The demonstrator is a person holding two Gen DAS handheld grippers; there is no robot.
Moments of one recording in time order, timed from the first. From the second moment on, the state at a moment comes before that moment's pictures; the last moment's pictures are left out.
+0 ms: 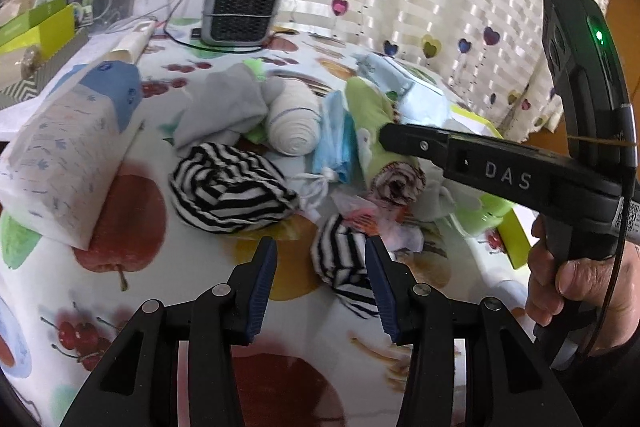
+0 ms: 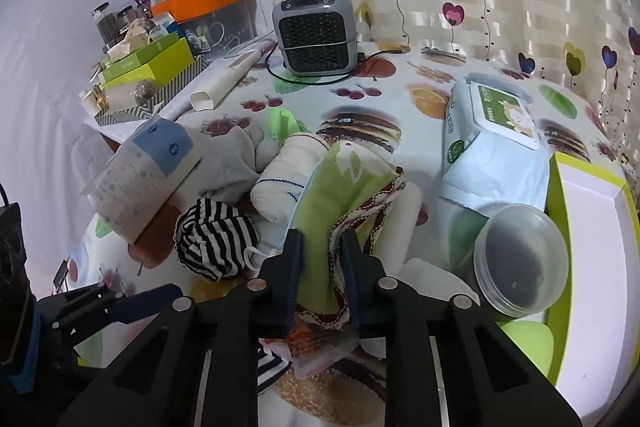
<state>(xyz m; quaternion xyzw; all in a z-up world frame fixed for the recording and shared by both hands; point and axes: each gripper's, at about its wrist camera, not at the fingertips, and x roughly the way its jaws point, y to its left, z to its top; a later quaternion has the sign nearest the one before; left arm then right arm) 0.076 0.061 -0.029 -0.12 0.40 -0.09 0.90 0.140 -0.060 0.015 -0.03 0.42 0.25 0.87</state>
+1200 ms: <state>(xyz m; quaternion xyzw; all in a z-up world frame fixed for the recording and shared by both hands) 0.052 0.062 -0.015 -0.11 0.39 -0.07 0.91 0.106 -0.106 0.061 0.04 0.36 0.28 0.89</state>
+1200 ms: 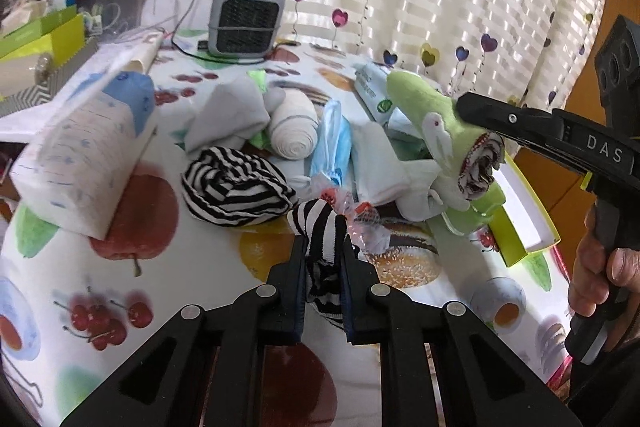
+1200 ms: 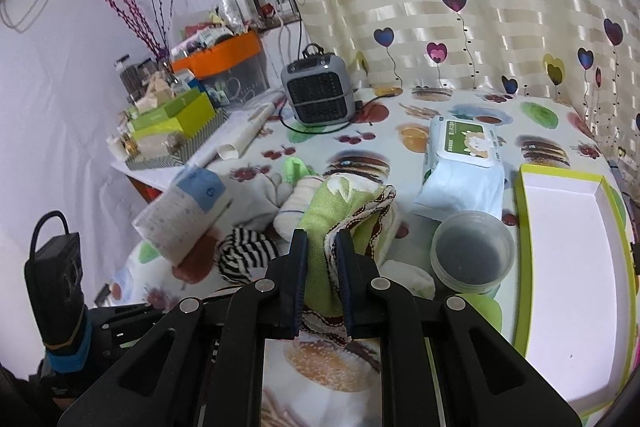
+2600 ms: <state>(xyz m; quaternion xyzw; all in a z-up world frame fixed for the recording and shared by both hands) 0.085 -0.042 0.045 -0.07 0.34 -0.19 0.92 0.090 -0.277 0.057 0.13 0.35 0.13 0.92</state>
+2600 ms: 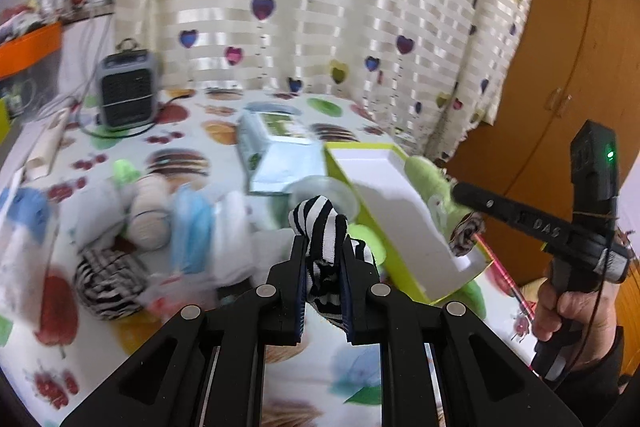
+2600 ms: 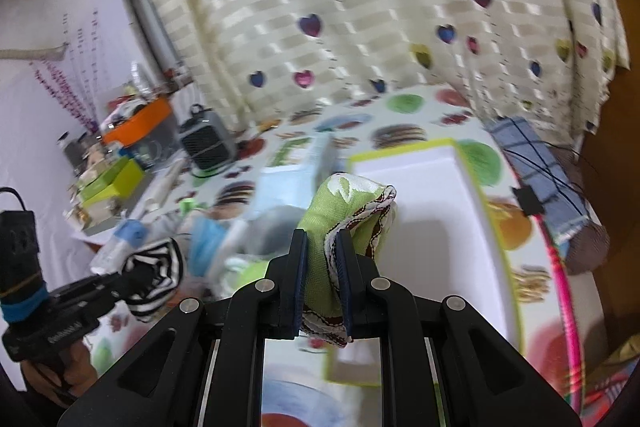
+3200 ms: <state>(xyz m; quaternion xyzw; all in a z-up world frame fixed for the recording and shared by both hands) 0.138 -0.153 0.026 -0.03 0.37 -0.26 0.89 0.116 -0.310 -0.011 0.14 0.41 0.13 0.89</state>
